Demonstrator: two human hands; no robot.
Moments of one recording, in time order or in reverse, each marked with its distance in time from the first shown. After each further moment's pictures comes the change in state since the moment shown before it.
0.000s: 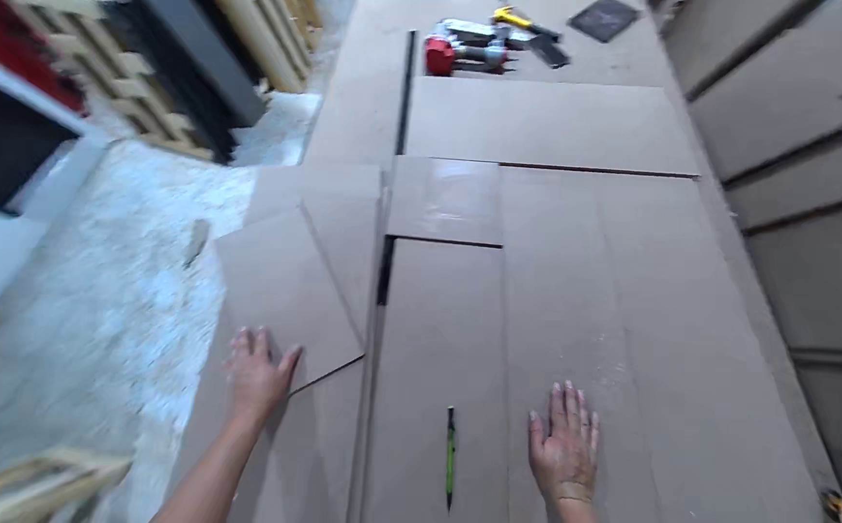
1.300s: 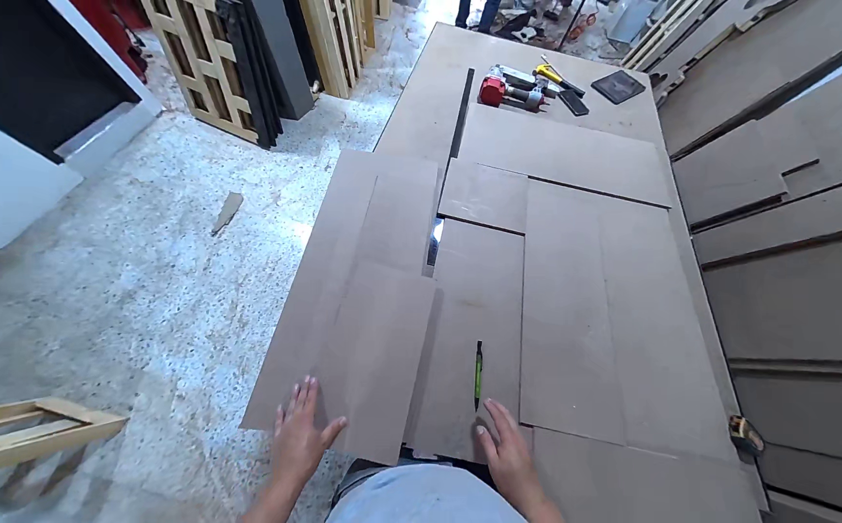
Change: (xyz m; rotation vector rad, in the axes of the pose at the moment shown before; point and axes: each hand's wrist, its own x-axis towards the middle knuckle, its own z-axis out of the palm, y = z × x) left_hand -0.243 -0.130 -0.014 -0.050 -0.289 0.037; right_hand -0.174 -0.125 -0.085 0.531 -0.357 -0.199
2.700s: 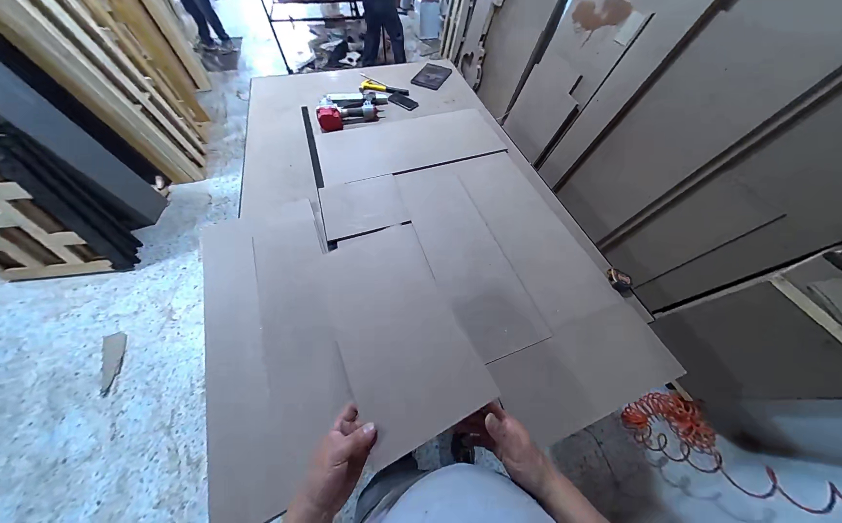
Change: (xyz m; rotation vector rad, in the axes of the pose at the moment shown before) left_hand -0.039 0.172 -0.073 -1.546 -0.798 0.185; right_hand -0.097 -0.044 -0.054 1.323 0.064 0.254
